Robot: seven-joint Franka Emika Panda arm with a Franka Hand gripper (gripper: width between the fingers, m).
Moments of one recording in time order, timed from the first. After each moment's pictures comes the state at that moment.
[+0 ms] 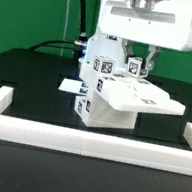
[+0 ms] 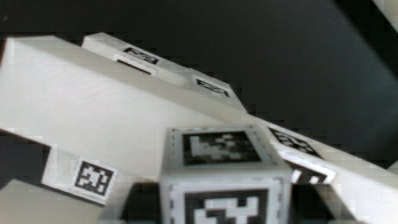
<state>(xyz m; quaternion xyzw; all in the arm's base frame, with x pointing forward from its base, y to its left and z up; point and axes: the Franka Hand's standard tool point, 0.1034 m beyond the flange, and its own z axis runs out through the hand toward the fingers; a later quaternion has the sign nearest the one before) 0.510 0.023 0.118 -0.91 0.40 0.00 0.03</state>
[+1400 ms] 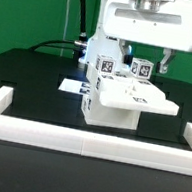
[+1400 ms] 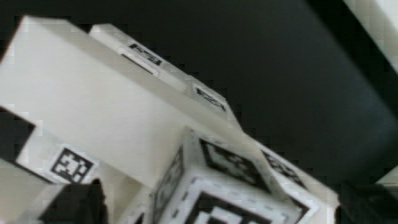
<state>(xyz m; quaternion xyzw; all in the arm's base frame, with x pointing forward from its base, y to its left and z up) 0.509 0.034 0.117 -0.94 0.34 0.00 0.04</state>
